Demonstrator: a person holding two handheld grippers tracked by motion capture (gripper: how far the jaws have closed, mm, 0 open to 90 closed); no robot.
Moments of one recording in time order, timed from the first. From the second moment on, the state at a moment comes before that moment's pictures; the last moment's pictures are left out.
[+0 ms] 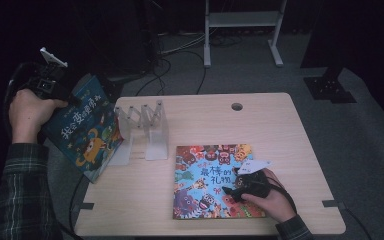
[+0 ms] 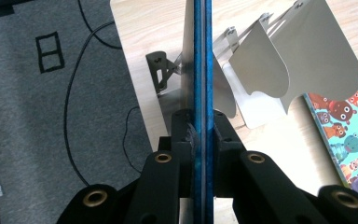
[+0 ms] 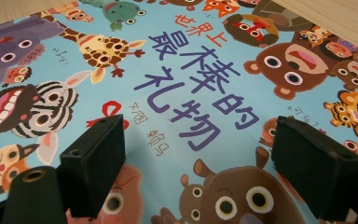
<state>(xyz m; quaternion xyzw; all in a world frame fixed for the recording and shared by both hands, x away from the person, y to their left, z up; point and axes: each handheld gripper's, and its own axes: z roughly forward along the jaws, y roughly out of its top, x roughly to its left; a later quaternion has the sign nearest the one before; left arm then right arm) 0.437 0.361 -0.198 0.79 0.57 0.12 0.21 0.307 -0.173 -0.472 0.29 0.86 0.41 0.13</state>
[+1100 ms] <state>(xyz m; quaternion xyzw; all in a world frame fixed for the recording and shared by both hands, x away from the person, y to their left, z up) 0.419 0.371 -0.173 0.78 0.55 0.15 0.26 0.307 -0.173 -0.473 0.29 0.86 0.41 0.13</state>
